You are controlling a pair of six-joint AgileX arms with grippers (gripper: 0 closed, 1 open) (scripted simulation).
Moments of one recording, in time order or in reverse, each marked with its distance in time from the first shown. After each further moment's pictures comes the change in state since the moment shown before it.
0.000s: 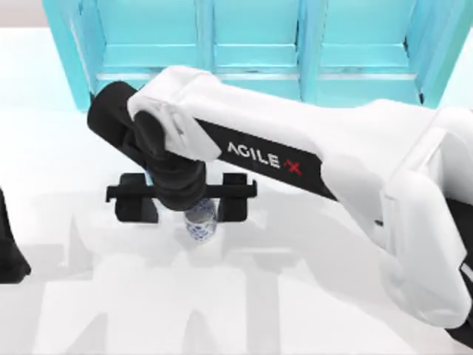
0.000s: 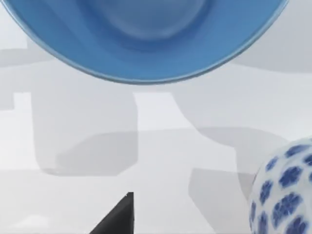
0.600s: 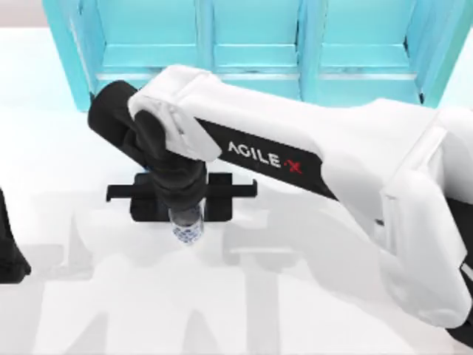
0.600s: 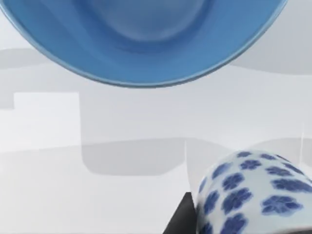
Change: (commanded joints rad) left arm 0.000 0.000 0.000 0.000 0.000 0.000; right arm 0.000 0.000 0.000 0.000 0.000 0.000
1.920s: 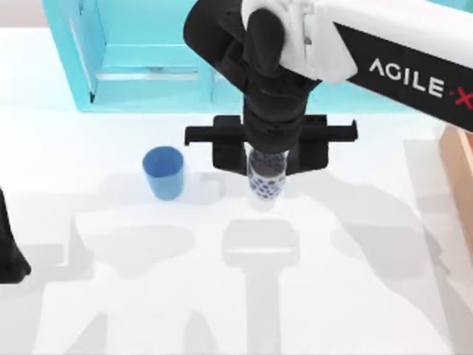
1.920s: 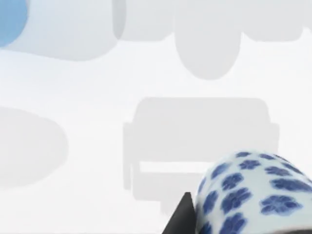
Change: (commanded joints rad) left arm 0.000 0.000 0.000 0.000 0.000 0.000; right arm -0.138 -0.406 -0.303 -0.082 -0.024 -0.144
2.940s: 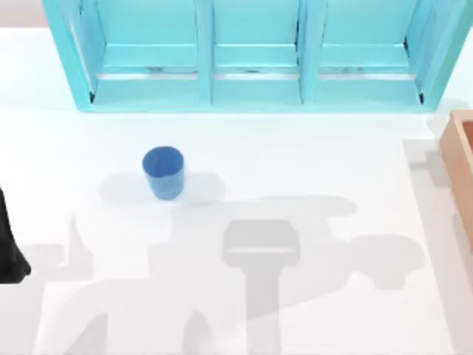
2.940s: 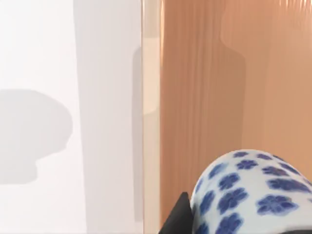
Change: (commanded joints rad) left arm 0.000 0.000 0.000 0.000 0.000 0.000; right arm -0.786 -0.483 -0.448 -0.054 -0.137 -0.780
